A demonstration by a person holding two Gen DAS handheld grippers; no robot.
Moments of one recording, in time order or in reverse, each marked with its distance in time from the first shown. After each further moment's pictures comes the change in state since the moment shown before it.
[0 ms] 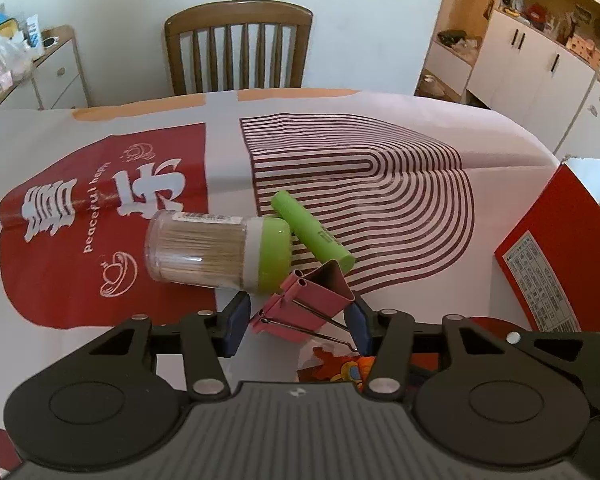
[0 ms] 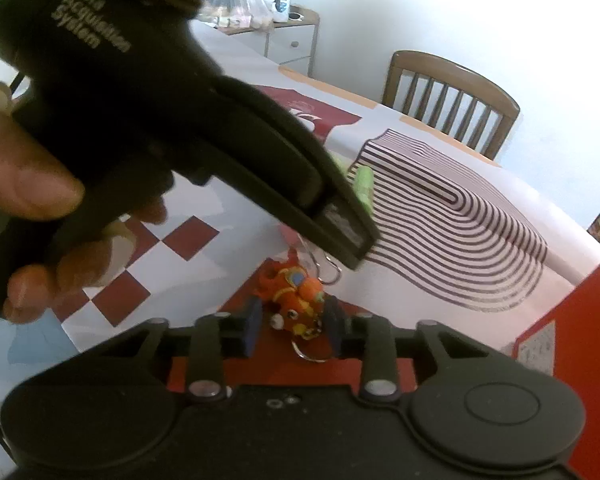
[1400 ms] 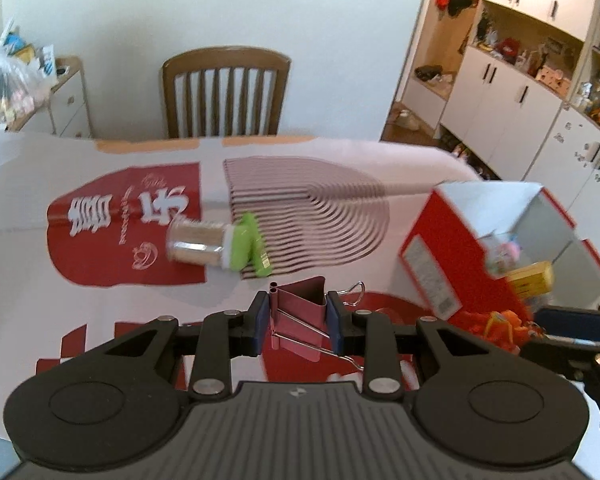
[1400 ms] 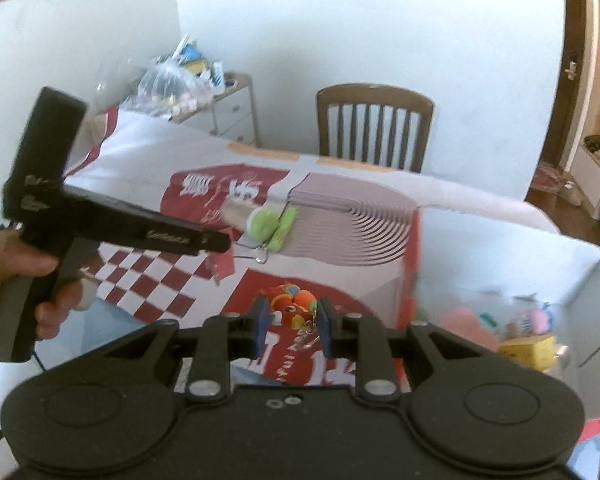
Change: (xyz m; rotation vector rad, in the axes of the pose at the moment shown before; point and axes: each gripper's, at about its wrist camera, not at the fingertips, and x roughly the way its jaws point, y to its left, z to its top) left arm -0.131 -0.031 -0.027 -0.003 -0.113 -0.065; right arm -0.183 -0.056 -0.025 0.274 -0.137 -0.023
